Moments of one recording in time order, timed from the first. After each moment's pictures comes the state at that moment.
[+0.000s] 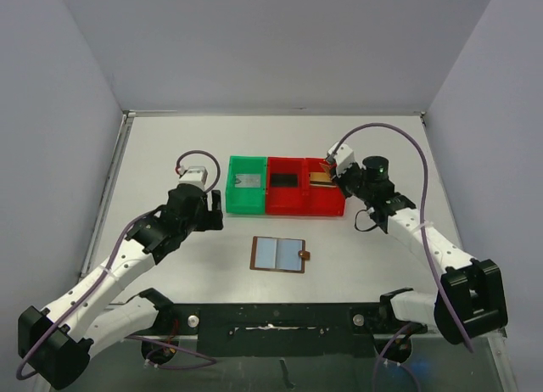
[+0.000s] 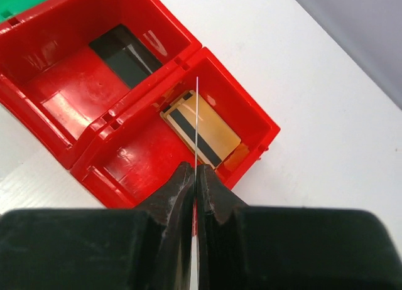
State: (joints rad) left arm -0.59 0.94 0.77 -0.54 -0.29 -0.45; right arm 0.29 1.20 0.74 0.02 -0.24 -0.42
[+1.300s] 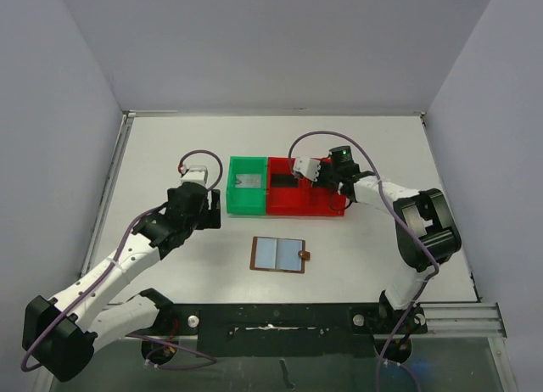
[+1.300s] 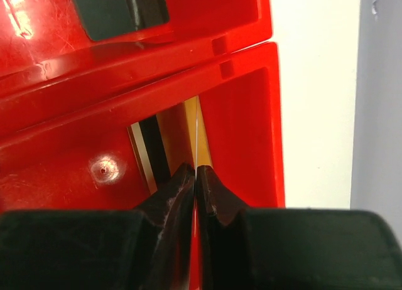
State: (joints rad) left arm -0.58 1.00 0.76 -0.53 -0.39 -0.40; right arm 0.34 1.74 1.01 -0.02 -0.14 -1.06
